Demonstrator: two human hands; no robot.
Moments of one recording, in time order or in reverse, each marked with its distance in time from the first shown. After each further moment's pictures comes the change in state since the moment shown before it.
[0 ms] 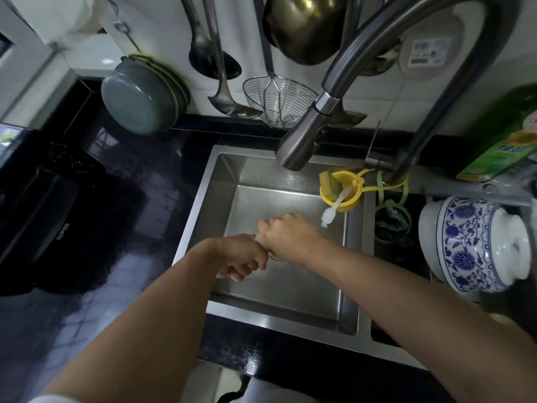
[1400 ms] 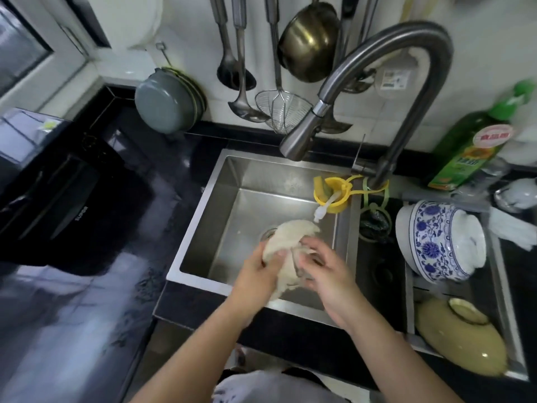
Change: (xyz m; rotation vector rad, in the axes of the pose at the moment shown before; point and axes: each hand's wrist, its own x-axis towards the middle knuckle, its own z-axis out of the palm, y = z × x) left_hand -0.061 -0.055 0.133 -0.476 0.444 0.678; right_hand -0.152 -0.069 -0.059 1.866 0.303 0.822
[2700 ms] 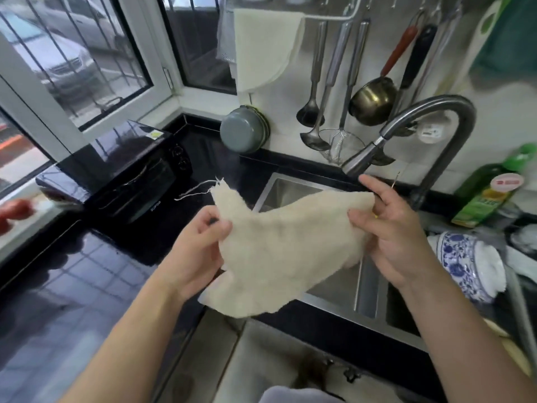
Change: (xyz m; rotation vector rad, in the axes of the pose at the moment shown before) left_hand -0.135 0.089 -0.189 -0.552 -0.149 0.328; right_hand -0.087 -0.122 0.078 0.068 -0.173 -0.448
